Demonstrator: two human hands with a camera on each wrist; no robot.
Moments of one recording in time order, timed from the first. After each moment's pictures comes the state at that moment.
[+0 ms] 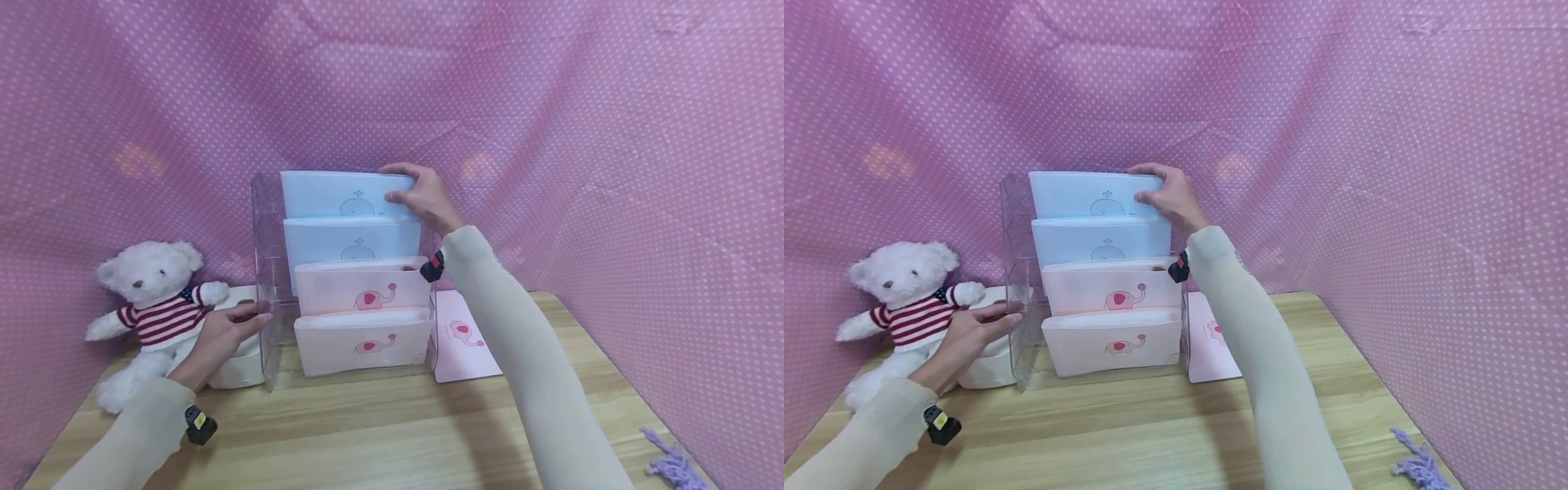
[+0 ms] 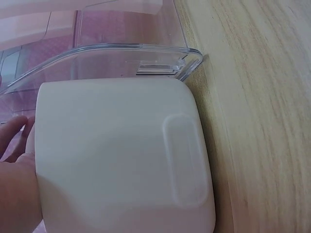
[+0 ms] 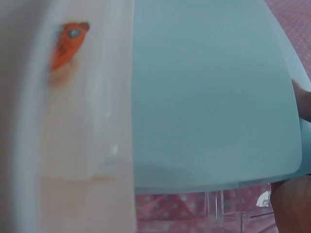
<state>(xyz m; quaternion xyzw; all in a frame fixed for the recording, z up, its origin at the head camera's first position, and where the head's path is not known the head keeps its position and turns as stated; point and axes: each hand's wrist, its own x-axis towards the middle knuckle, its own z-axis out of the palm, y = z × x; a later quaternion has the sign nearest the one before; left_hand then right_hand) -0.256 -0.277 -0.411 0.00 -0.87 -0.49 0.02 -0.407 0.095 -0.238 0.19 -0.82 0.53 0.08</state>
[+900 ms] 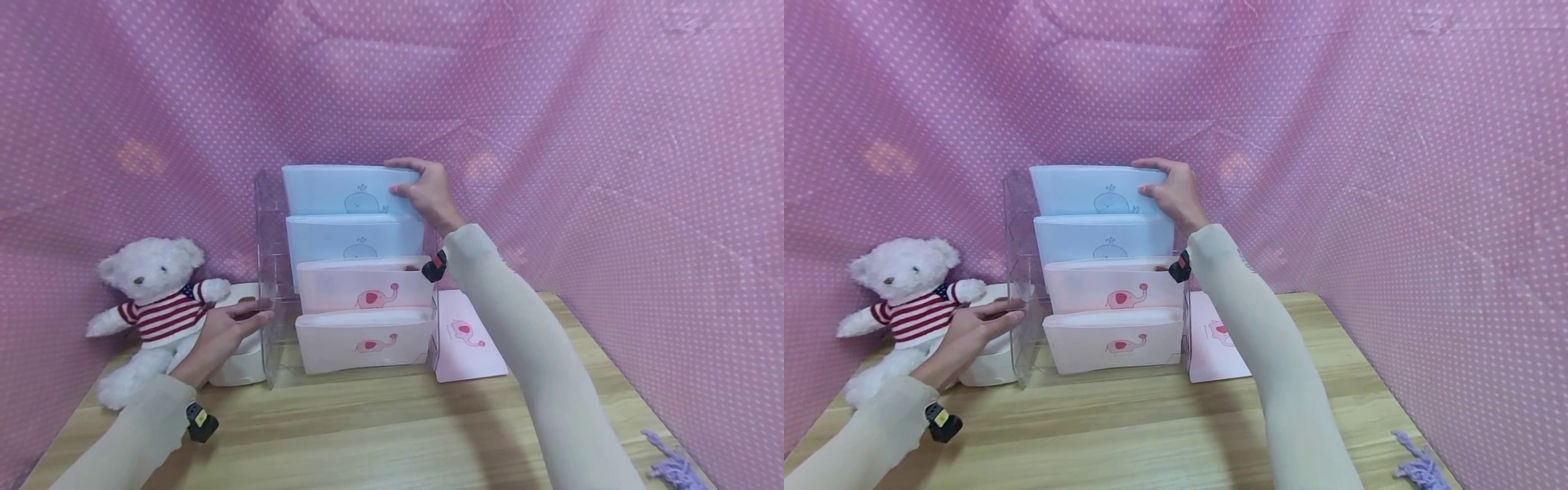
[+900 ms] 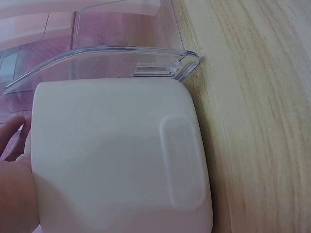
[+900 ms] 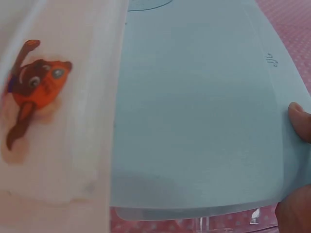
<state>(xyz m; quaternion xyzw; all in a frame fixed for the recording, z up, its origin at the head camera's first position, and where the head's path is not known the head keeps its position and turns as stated) -0.259 -0.279 -0.414 -0.01 -0.86 -0.51 0.03 -0.400 0.086 -0.229 0.16 -0.80 0.57 0.11</state>
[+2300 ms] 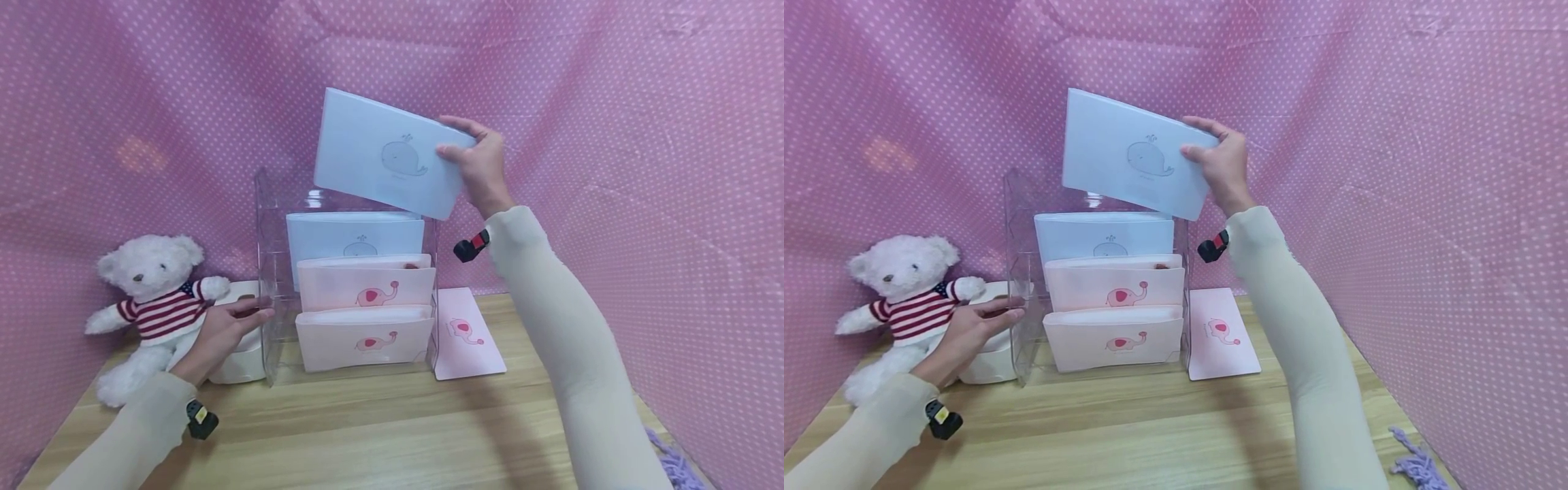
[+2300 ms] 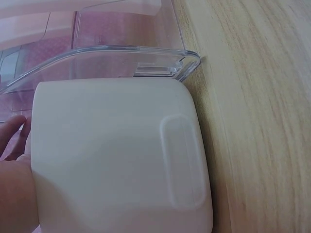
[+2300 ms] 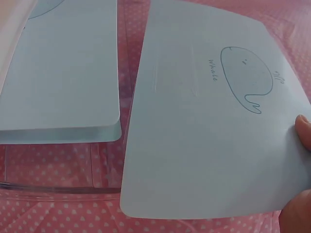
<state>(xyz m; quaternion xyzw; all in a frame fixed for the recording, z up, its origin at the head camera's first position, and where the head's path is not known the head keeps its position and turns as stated) -0.264 -0.273 -0.414 0.00 -0.85 -0.52 0.02 -0.386 0.146 -0.177 0.11 -0.71 0.67 0.19</state>
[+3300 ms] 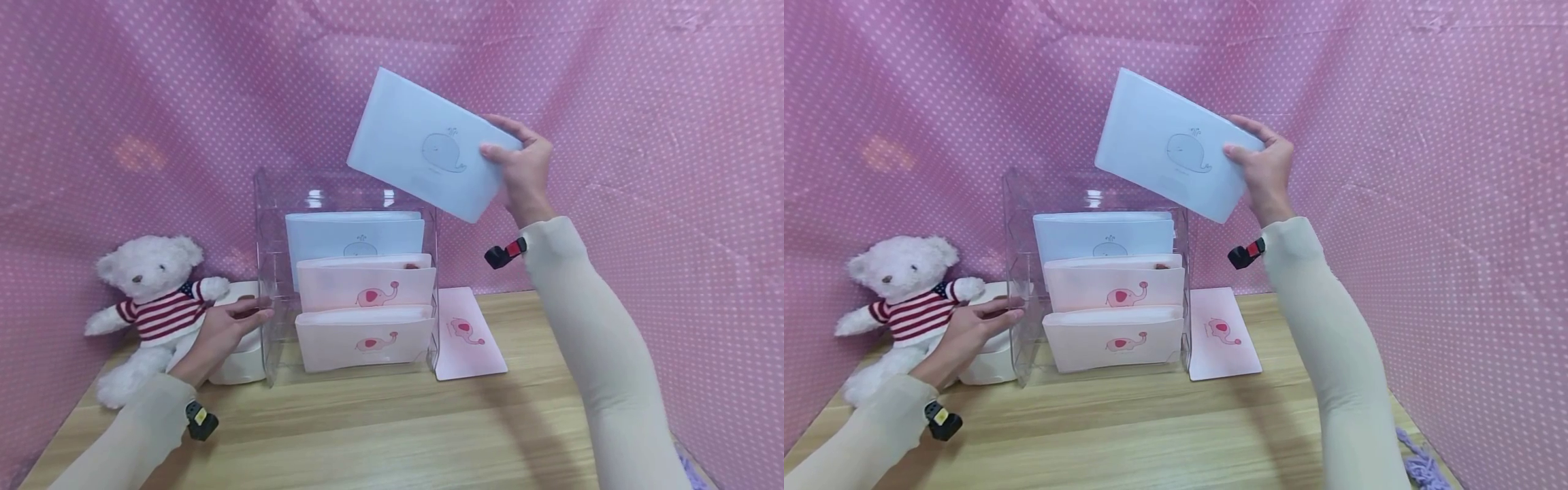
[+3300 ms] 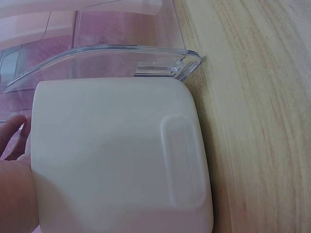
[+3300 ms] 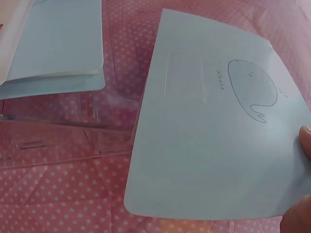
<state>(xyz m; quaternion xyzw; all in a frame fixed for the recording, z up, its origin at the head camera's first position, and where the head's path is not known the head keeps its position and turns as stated) -0.265 -0.274 -0.414 0.01 -0.86 -0.52 0.01 -0.376 0.196 -0.179 0.06 -0.61 0.76 0.23</state>
